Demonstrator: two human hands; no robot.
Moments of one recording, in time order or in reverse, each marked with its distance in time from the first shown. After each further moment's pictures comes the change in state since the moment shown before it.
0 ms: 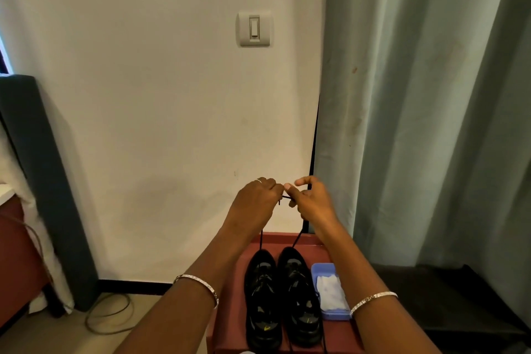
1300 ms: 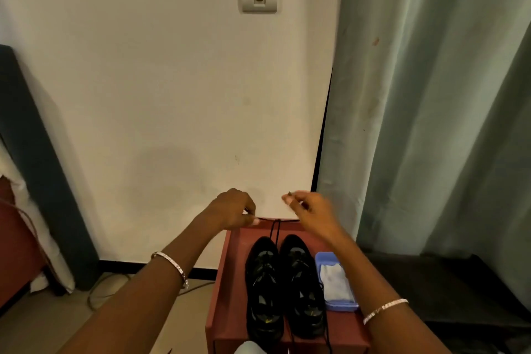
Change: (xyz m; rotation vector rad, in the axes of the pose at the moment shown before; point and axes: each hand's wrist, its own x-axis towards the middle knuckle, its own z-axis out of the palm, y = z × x) left_hand -0.020 -0.081 0.056 -0.263 -0.731 -0.236; right_hand 0.026 0.076 0.008 -0.366 -0.245 -0.233
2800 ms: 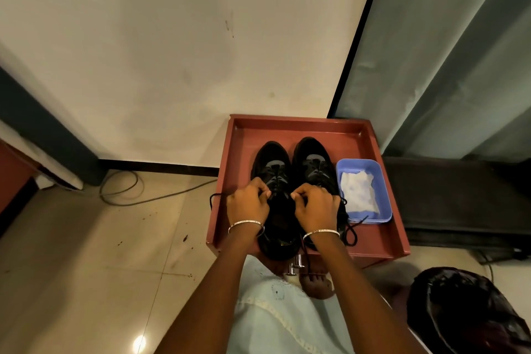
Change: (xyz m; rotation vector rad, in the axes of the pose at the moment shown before) left_hand 0.017 -0.013 0.268 -0.386 0.205 -0.576; right_hand -0.062 0.172 0.163 -0.383 -0.020 0.463
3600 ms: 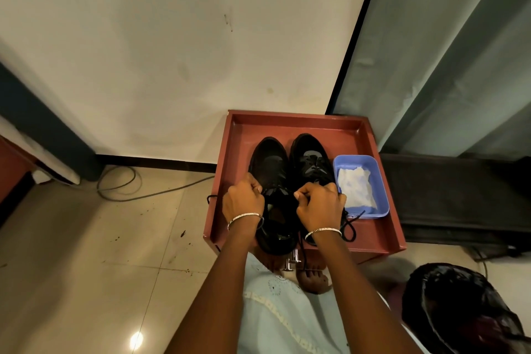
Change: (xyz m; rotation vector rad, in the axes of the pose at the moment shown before) left_hand -0.009 0.011 -0.006 -0.043 0.066 -0.198; right_hand -0.008 0.008 -0.006 -0.071 0.056 0.029
